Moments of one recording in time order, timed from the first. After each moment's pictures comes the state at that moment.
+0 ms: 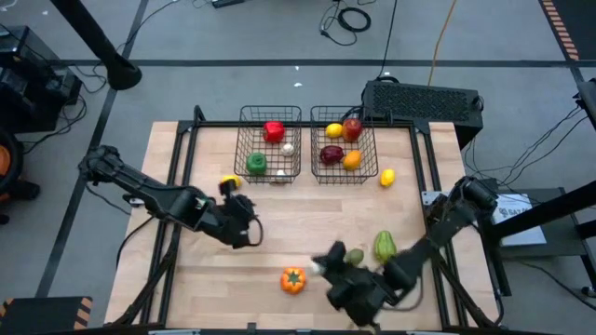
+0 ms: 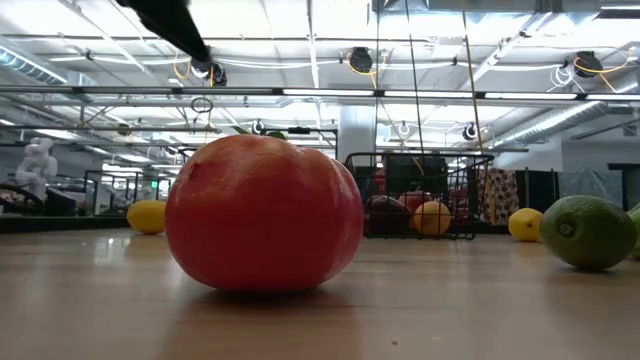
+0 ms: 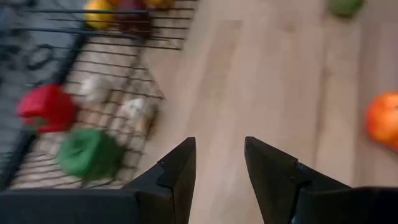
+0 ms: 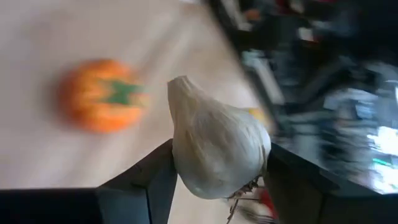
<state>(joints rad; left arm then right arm) -0.44 1.30 1.12 -0.85 -0.58 -0.47 0.72 1.81 1.41 -0.47 0.90 -0.37</state>
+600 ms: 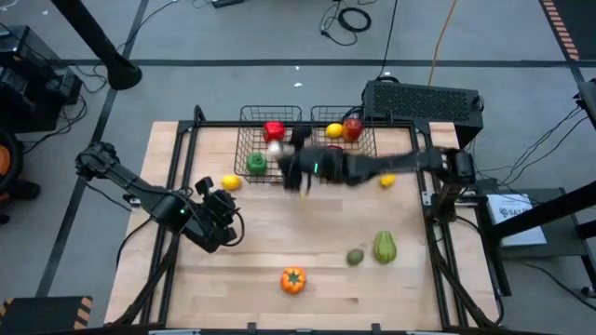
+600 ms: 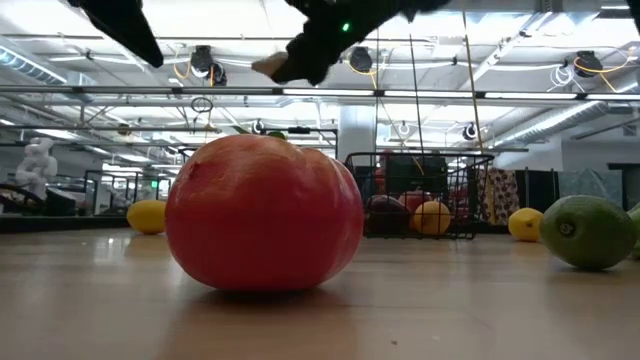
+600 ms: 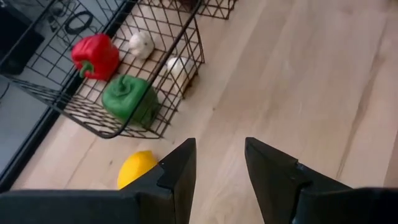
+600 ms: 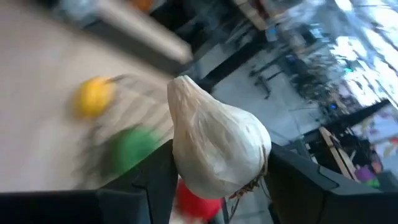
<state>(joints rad) -0.54 1.23 1.09 -1.13 -0.70 -0.83 -0.08 1.81 1.43 0.06 0.46 -0.63</state>
